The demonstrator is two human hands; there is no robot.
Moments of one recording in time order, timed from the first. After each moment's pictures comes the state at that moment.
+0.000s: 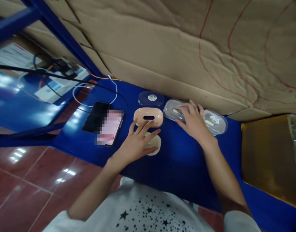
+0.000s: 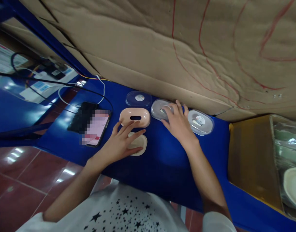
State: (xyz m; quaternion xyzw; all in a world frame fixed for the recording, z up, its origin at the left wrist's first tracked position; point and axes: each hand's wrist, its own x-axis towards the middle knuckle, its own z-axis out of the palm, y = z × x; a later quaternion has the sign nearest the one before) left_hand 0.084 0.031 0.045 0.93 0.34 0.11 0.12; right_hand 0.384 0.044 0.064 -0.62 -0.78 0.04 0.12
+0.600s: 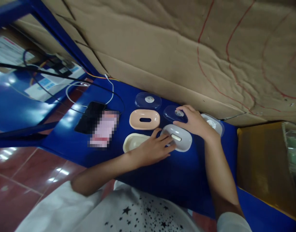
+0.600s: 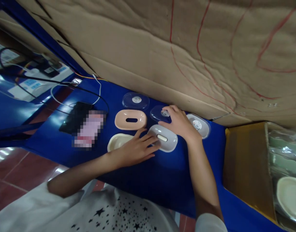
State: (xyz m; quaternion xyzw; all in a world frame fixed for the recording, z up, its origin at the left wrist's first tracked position) left_hand 0.157 0.029 0.052 0.98 0.15 0.08 0.07; right_hand 0.415 0.070 0.067 -0.58 -0.78 0.19 0.18
